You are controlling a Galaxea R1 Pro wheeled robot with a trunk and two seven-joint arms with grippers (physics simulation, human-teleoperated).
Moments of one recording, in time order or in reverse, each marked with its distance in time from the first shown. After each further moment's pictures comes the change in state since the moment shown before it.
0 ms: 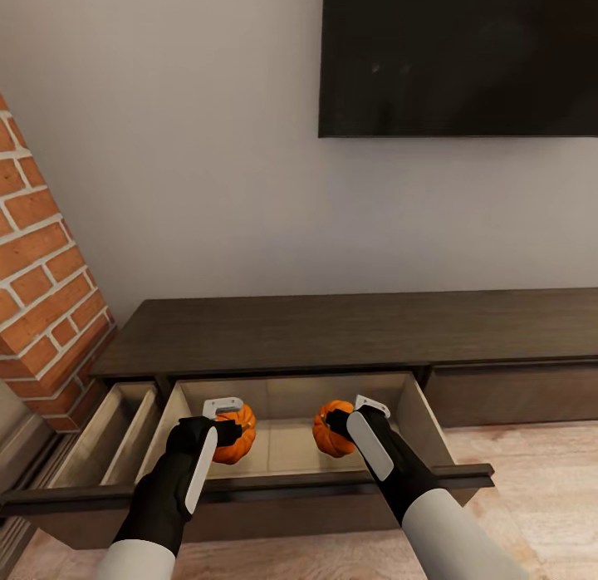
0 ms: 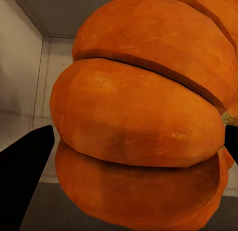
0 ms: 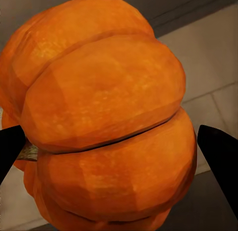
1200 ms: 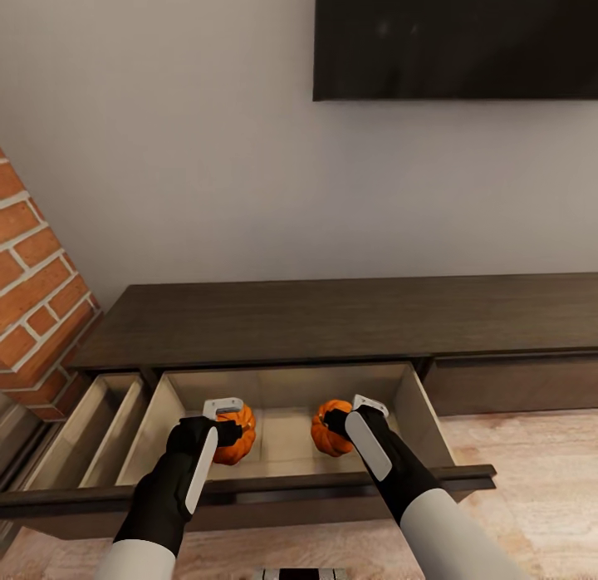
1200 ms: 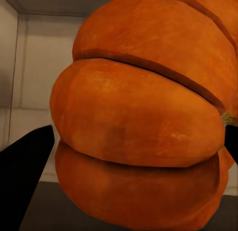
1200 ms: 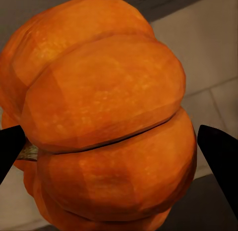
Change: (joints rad) left arm 0.000 0.000 -0.003 0.000 0.000 0.006 0.003; right arm 0.000 0.007 0.000 -0.001 0.007 -0.001 0.005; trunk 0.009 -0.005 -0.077
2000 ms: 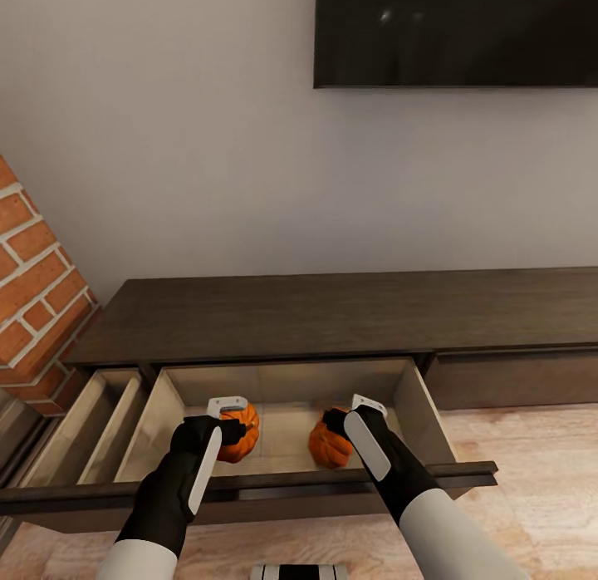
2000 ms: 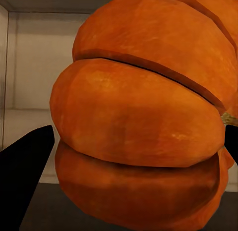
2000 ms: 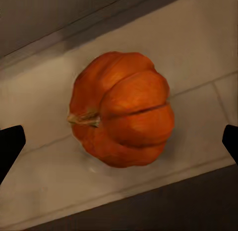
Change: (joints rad) left arm 0.000 0.000 -0.034 -0.008 0.000 0.000 0.000; right arm 0.000 0.004 0.001 0.000 0.002 -0.002 0.003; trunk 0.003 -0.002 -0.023
